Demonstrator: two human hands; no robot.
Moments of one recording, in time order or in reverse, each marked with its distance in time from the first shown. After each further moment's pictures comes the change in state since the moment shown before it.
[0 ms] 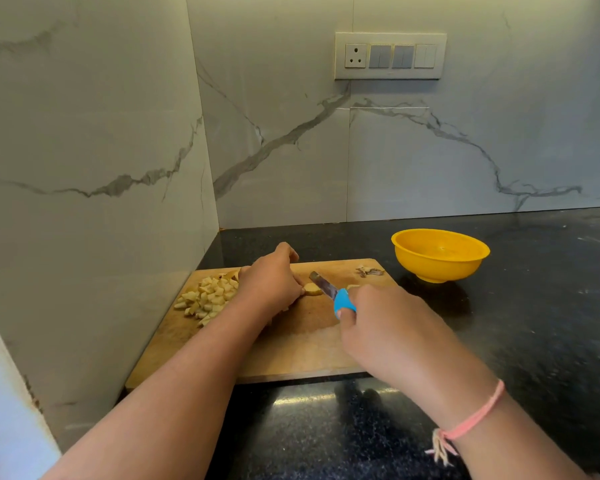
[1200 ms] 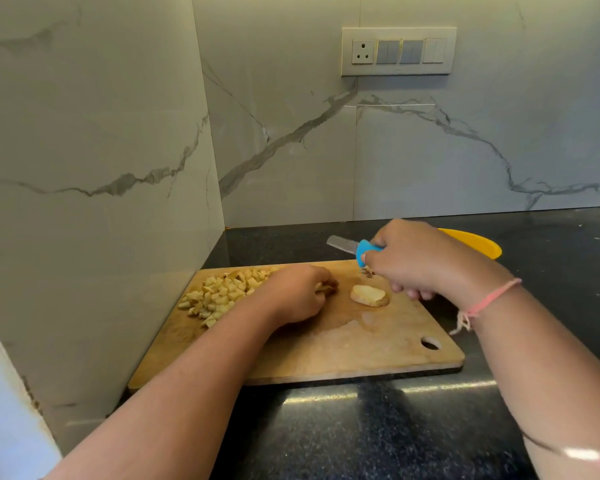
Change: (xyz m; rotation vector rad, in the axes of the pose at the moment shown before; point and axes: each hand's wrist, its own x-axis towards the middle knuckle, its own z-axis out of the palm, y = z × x) left_hand -0.014 0.013 0.000 0.111 -0.188 0.320; right_hand 0.054 0.029 -0.037 0.189 0.058 0.037
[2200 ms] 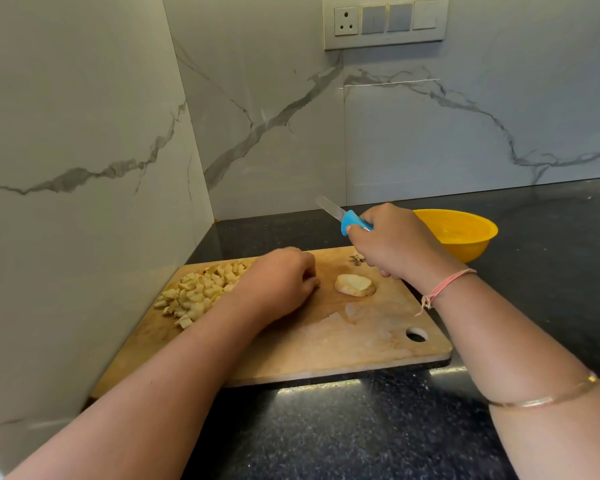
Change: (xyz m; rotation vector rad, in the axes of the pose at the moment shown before) left_hand 0.008 0.008 0.007 0.230 0.099 -0.012; right_hand 0.046 0.037 0.034 0.147 0.292 -0.100
